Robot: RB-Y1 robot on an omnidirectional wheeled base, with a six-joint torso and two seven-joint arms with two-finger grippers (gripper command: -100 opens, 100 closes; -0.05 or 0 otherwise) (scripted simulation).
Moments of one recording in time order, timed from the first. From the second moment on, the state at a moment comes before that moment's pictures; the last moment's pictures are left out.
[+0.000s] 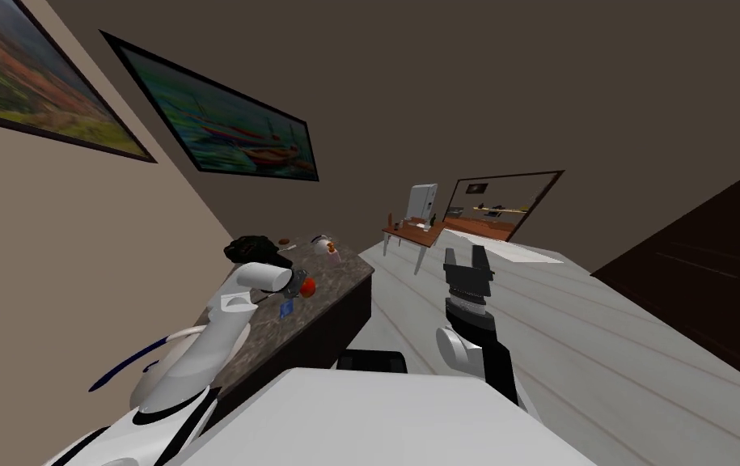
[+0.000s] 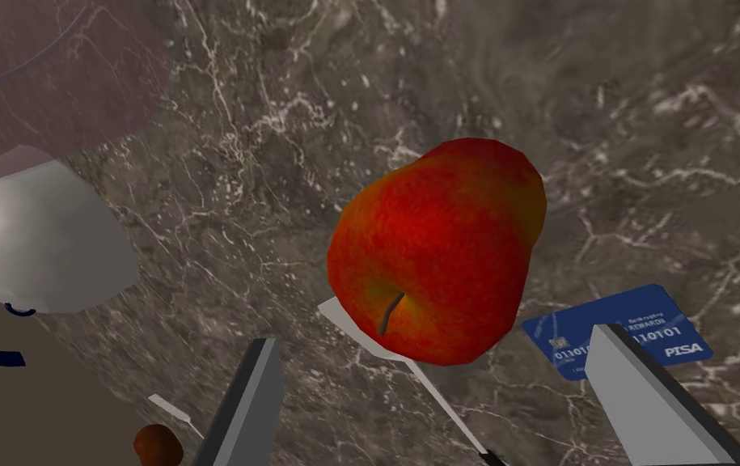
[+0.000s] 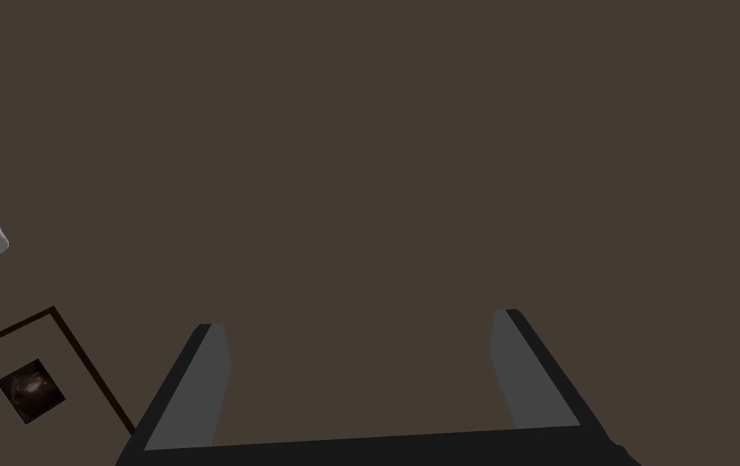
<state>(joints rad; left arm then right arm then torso) -0.06 0.59 0.21 -2.11 0.44 1.72 0.14 0.46 0.03 0.01 -2.27 -0.08 -0.62 0.08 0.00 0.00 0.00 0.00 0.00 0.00</state>
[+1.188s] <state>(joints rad) -0.07 0.59 0.21 -2.08 0.44 1.74 0.14 0.46 0.03 0.01 -2.27 -0.08 -0.62 0.08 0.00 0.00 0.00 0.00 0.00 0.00</state>
